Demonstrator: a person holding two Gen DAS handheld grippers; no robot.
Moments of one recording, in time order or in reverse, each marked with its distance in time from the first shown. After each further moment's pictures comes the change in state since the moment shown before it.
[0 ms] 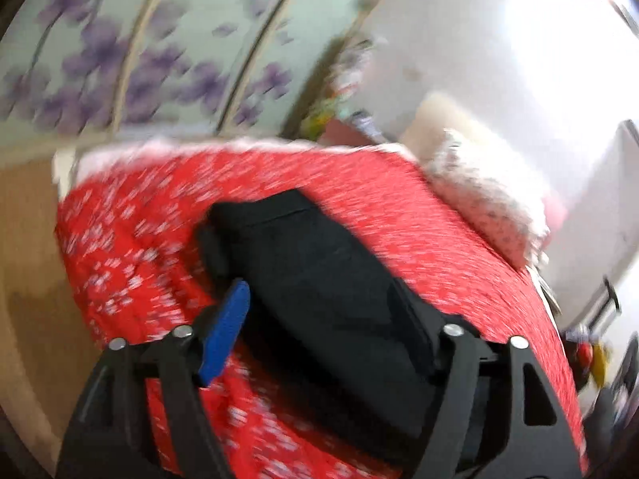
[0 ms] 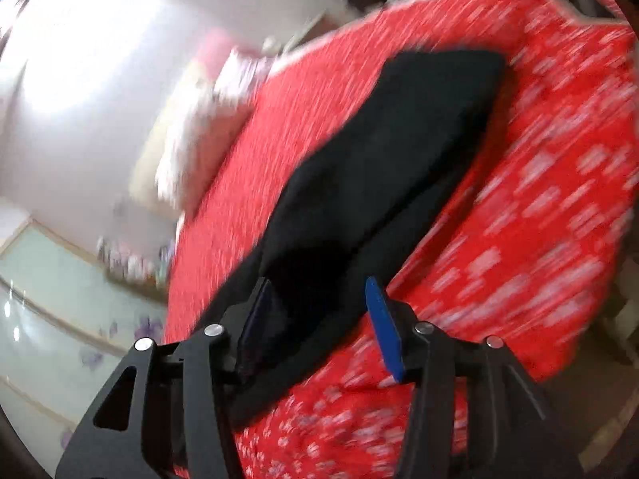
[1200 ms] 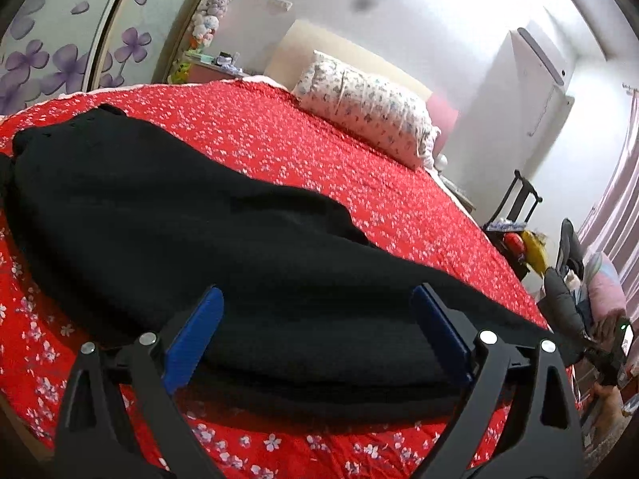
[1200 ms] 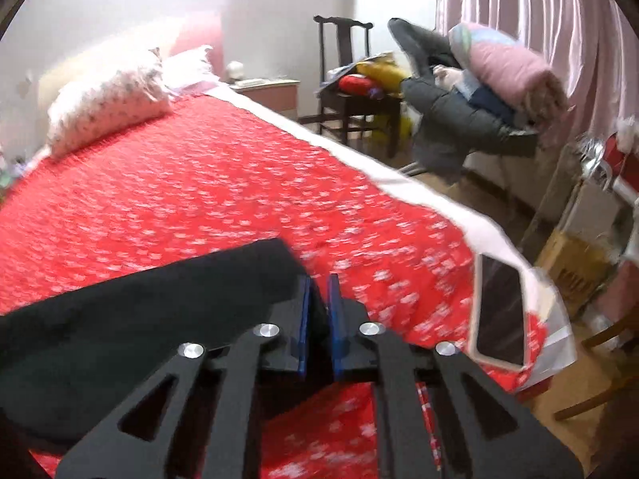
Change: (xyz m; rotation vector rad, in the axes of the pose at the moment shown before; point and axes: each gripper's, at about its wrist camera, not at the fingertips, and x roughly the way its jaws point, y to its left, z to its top) left arm 0.031 -0.095 -0.094 0.207 0.215 -0.360; right arm 0.031 0.031 0.111 -0.670 -0.210 -0.647
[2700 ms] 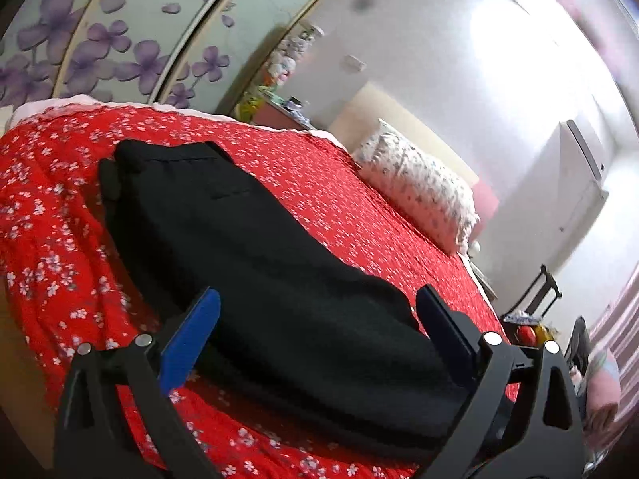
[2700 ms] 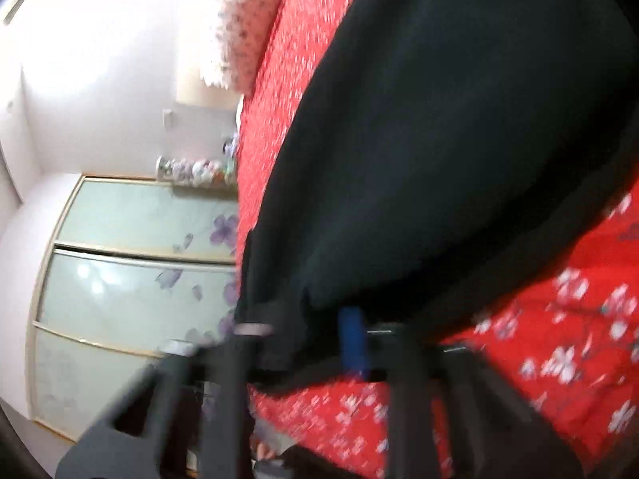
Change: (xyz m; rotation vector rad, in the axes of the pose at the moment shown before) left arm -0.064 0.071 0.025 -0.244 -0.212 0.115; right arm -0.032 0.204 -0.149 0.607 0.637 1.079
